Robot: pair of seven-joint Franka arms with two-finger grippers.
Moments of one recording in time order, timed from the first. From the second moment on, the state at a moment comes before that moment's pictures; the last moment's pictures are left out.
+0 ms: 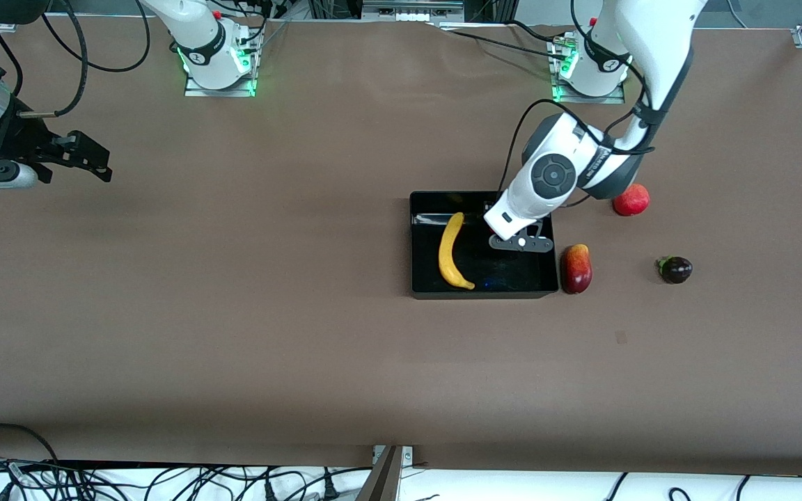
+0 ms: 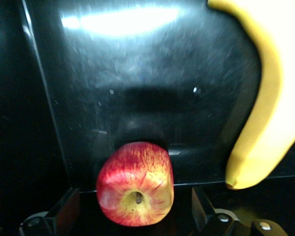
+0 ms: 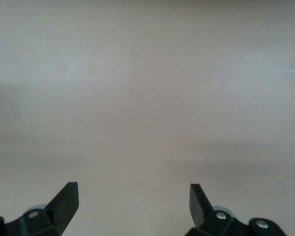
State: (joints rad) left arm -0.22 0.41 -0.30 -2.08 0.01 2.29 -0.48; right arm 0.13 -0.03 -0.07 -1.71 -0.01 1.70 0.03
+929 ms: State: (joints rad) left arm -0.20 0.42 -0.29 -2.03 0.05 2.24 -0.51; right arm 0.13 -0.03 -0.07 -1.71 -0.01 1.70 0.03
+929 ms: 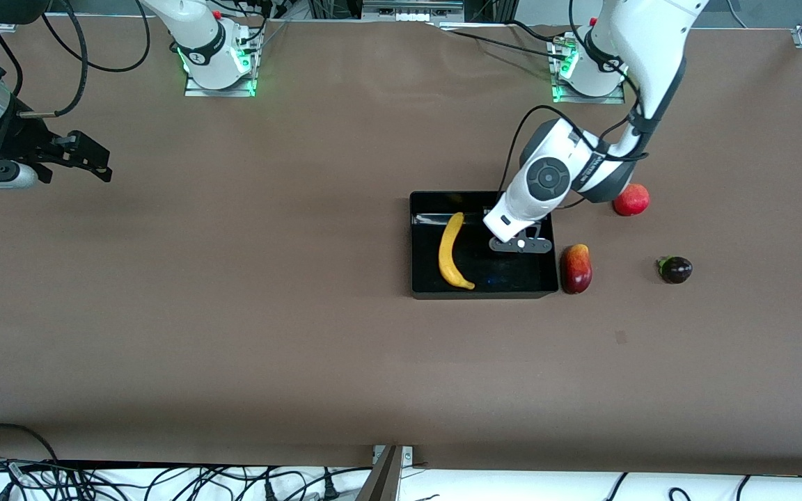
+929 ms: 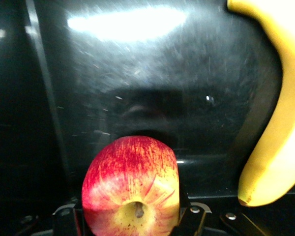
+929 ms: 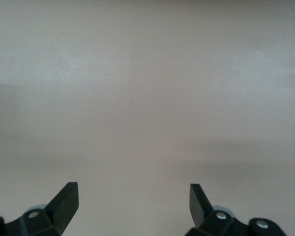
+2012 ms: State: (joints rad) left arm 0.15 0.31 -0.28 -2.27 0.10 2.19 -0.02; right arm 0.13 -0.03 -0.07 -1.71 -0.01 1.70 0.03
